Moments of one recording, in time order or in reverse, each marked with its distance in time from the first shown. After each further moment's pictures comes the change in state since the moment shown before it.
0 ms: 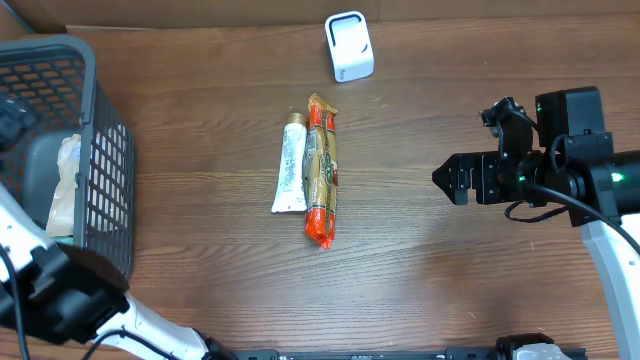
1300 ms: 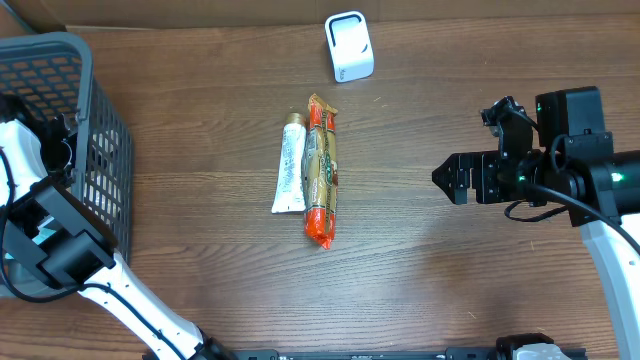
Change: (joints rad) left arm -0.047 0.388 -0.098 0.110 0.118 0.342; right arm 0.000 0.000 0.000 0.004 0.000 0.000
